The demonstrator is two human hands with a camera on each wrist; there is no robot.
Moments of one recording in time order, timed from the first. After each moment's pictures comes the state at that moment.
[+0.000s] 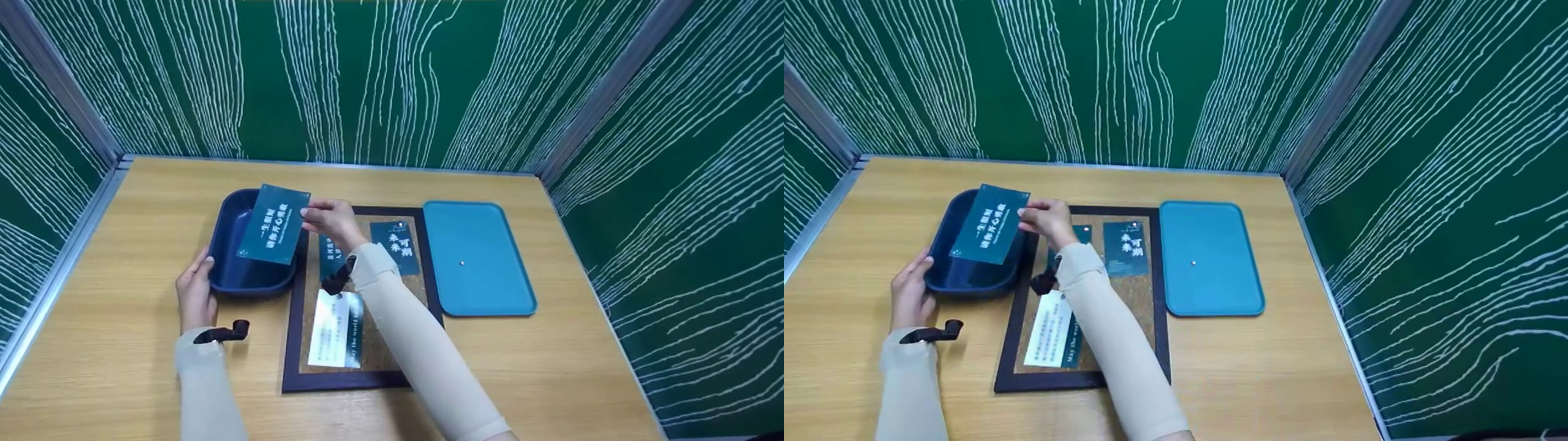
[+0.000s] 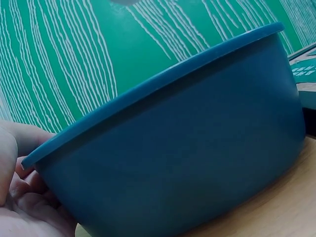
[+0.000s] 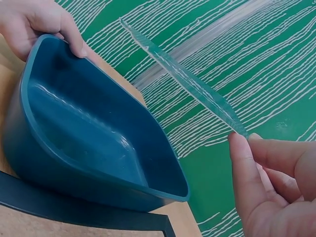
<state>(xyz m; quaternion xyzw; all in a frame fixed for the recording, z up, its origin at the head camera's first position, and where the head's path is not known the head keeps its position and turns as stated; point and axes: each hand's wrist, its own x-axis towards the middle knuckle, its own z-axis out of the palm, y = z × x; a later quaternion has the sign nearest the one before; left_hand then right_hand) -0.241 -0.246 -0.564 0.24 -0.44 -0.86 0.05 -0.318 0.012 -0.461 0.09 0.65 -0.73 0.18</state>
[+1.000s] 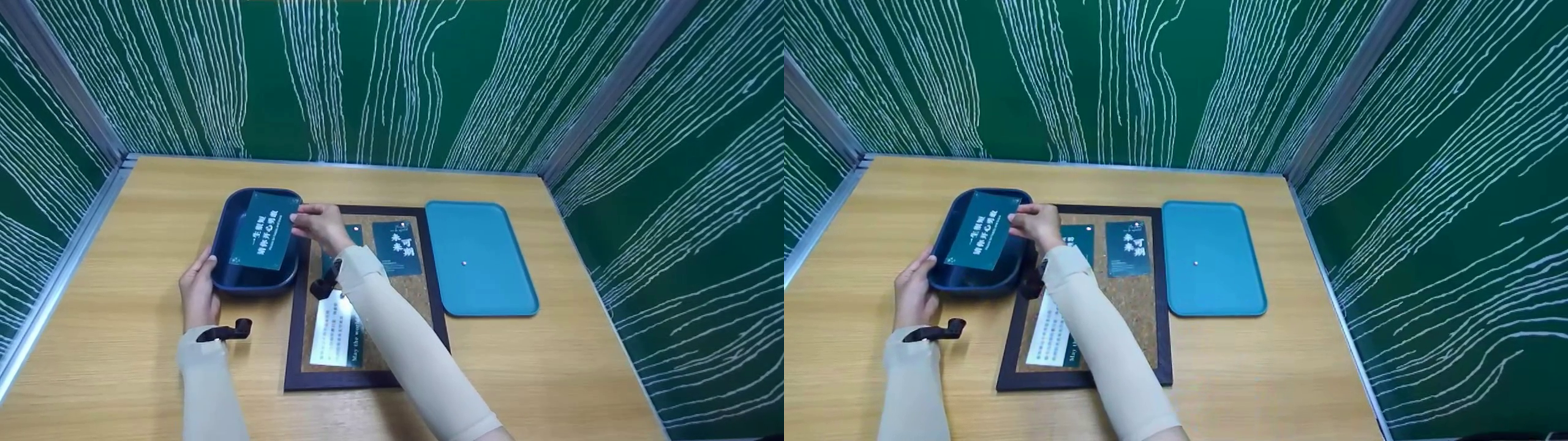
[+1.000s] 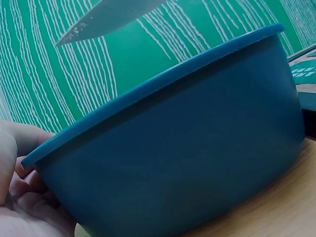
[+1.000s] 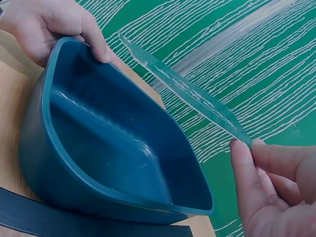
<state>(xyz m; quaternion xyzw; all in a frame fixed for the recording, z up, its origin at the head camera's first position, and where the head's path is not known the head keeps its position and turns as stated) -0.242 -0.245 -0.564 0.25 -0.44 -0.86 0.06 -0.313 -0.014 -0.468 0.10 0.65 -0.73 0.17</state>
